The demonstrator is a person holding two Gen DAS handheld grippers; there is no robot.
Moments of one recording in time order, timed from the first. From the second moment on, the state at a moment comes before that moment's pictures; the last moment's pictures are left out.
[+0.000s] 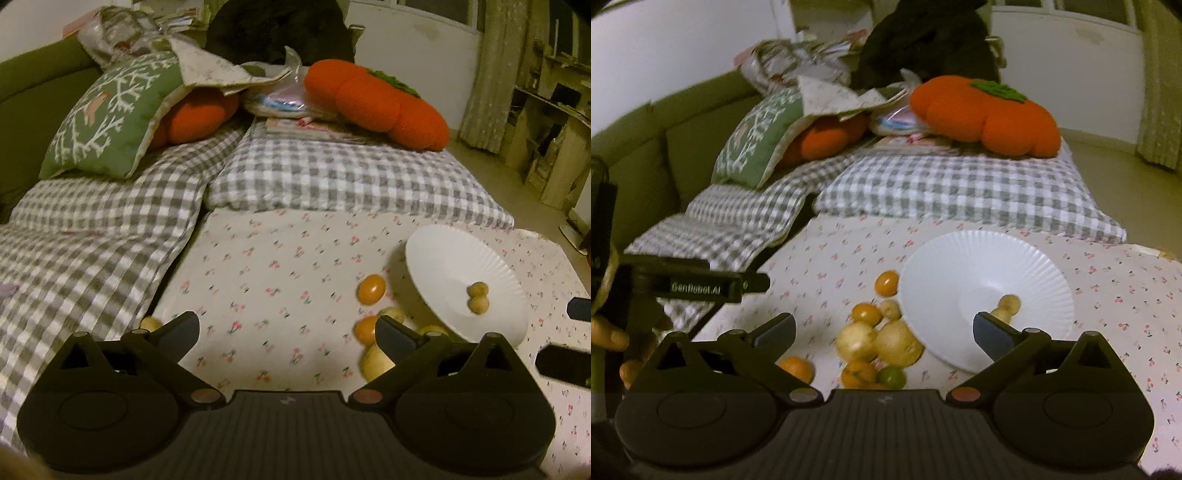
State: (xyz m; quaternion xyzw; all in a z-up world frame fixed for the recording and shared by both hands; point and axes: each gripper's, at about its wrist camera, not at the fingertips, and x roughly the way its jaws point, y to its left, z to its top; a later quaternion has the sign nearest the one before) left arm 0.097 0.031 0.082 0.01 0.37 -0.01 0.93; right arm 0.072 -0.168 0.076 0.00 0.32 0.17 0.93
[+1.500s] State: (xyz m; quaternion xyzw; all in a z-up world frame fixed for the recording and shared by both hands) left arm 0.172 0.161 0.006 -0.14 0.44 0.15 0.87; right arm 0.034 -0.086 0.025 -0.16 0.38 0.23 0.88
